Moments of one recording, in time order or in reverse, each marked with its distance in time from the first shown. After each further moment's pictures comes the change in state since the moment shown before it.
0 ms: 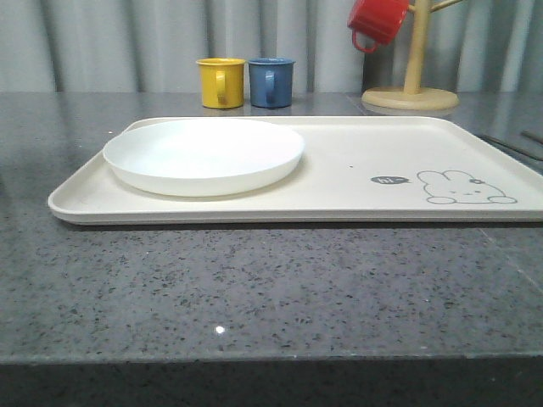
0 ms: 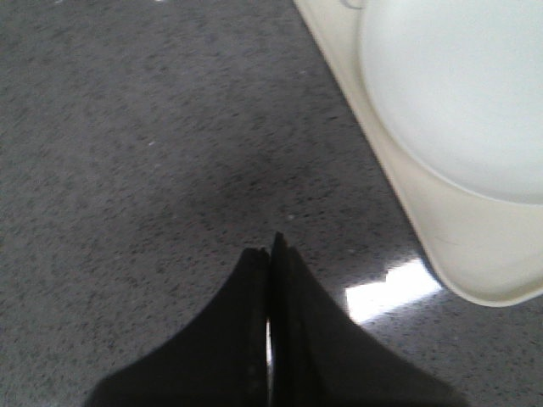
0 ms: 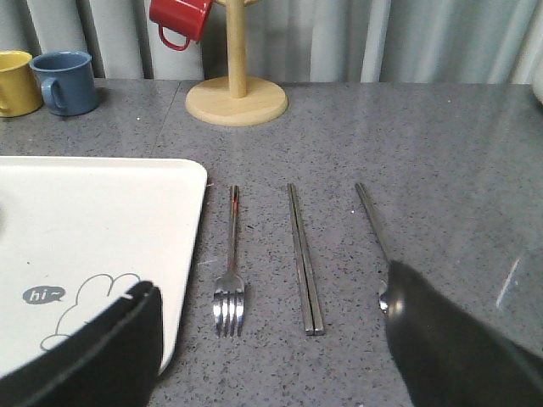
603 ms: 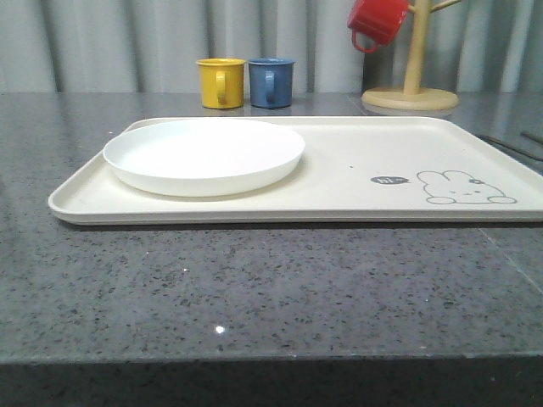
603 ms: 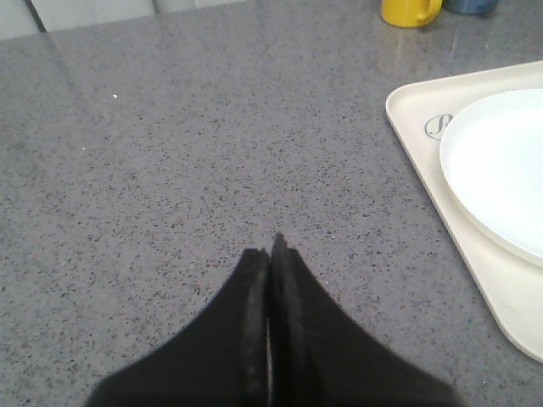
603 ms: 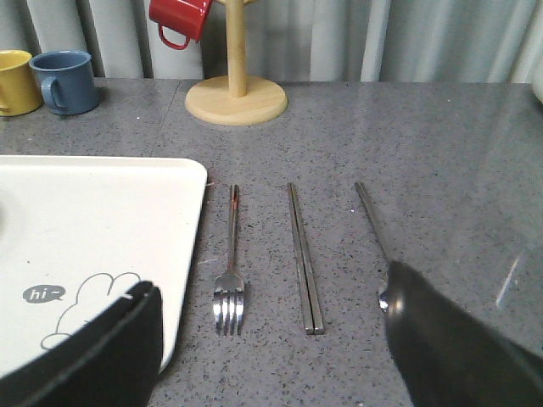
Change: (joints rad) left arm 0.149 -0.719 0.818 -0.085 -0.746 -0.004; right arm 0.000 0.000 0.000 0.000 0.002 0.000
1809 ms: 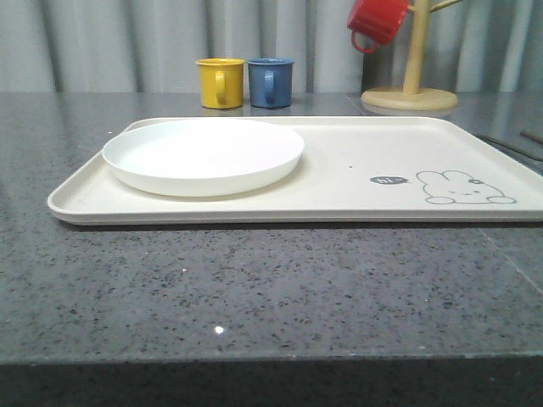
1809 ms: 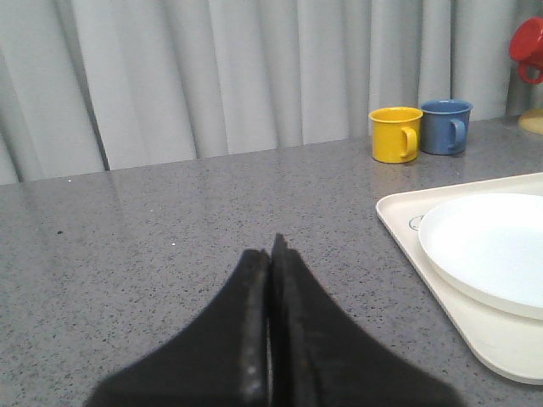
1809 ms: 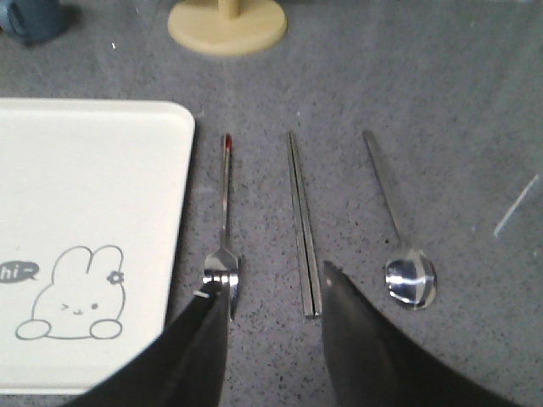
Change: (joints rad) left arm 0.000 -0.523 0.231 0.000 -0.065 -0.002; right arm 0.000 0.384 -0.233 0.000 0.130 -0.007
